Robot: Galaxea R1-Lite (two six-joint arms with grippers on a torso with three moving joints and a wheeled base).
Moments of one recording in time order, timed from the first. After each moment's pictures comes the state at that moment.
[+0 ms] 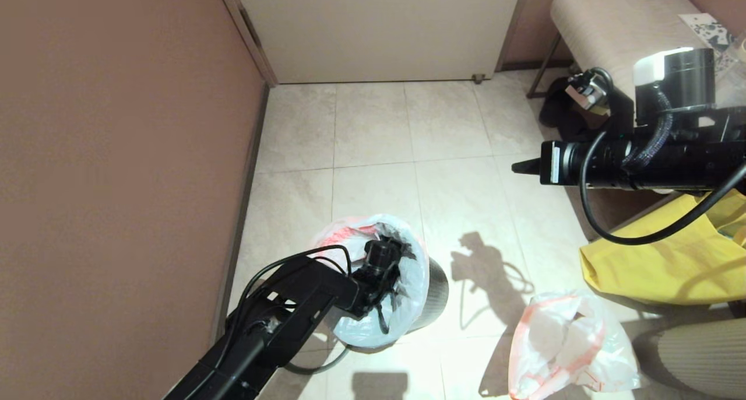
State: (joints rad) left arm -0.52 2.92 -1.97 -0.43 0.24 0.16; right arm 0.31 1.72 -1.37 0.02 0.25 0.20
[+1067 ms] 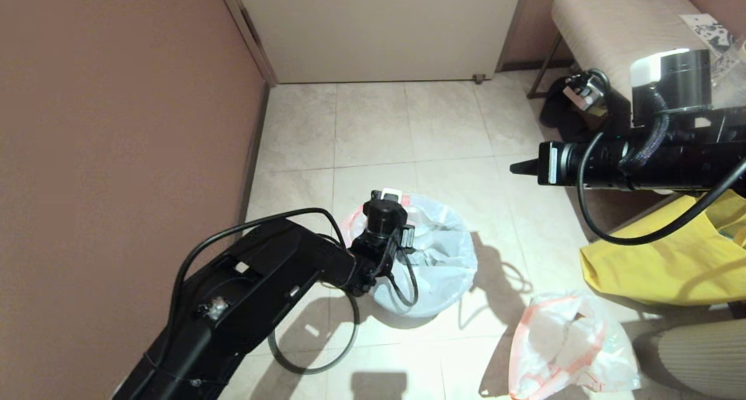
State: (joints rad) left arm -0.59 2.59 -1.70 -0.66 0.42 0.02; right arm 0.31 1.73 -1.37 0.01 0.25 0.20
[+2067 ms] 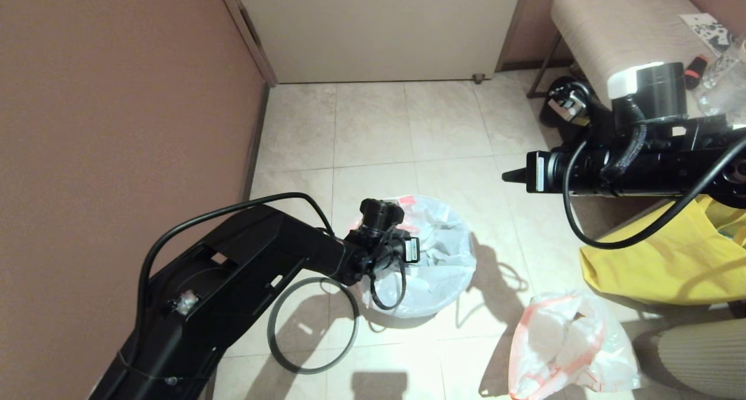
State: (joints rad) left arm -0.57 2.53 -1.68 -0.33 0.03 -0.30; right arm 0.33 1.77 -1.38 0.01 0.23 0.20
